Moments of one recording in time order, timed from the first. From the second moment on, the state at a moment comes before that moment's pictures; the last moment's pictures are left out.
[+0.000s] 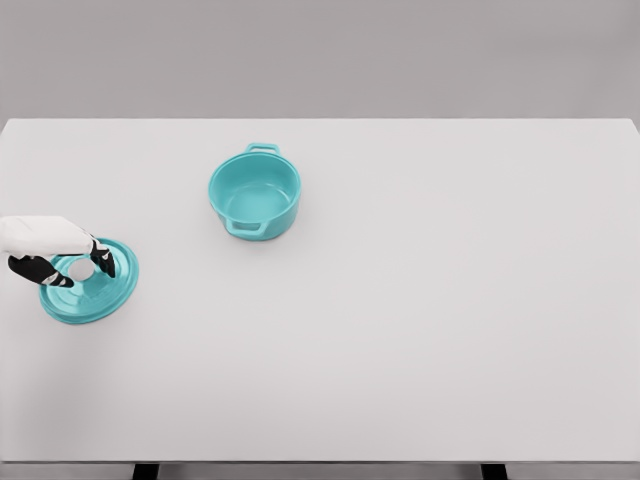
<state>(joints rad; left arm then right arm) -0.85 1.12 -1.10 -1.38 -0.16 -0.46 -0.61 0.03 0.00 0.51 -0.08 0.16 -0.04 0.31</state>
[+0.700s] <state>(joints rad) -0.86 1.12 -1.10 -1.39 -0.18 -0.48 -0.61 0.03 0.00 0.50 -0.08 0.16 -0.04 0.31</state>
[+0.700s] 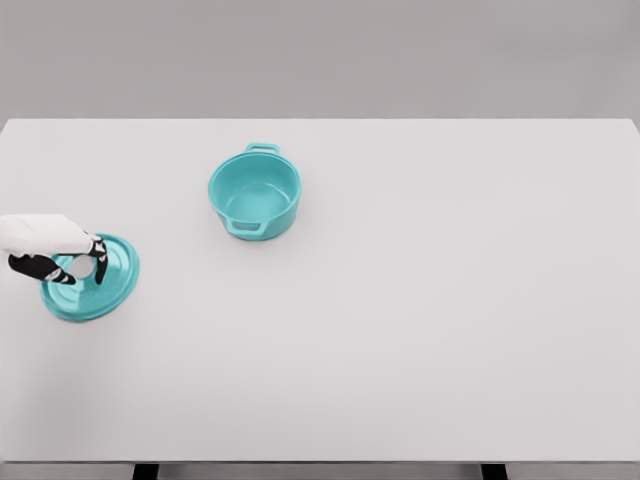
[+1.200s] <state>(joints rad) -0.95 1.10 -1.10 -1.41 -0.18 -0.48 -0.61 0.03 0.00 0.51 -0.08 0.16 -0.04 0.31</state>
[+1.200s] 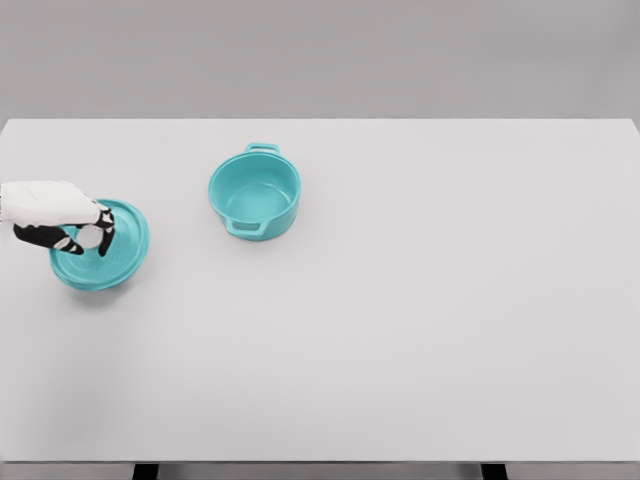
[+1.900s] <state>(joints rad) -1.05 0.96 -1.09 -1.40 -0.17 -0.43 -0.61 0.03 0.00 0.51 -0.08 0.16 -0.04 0.31</state>
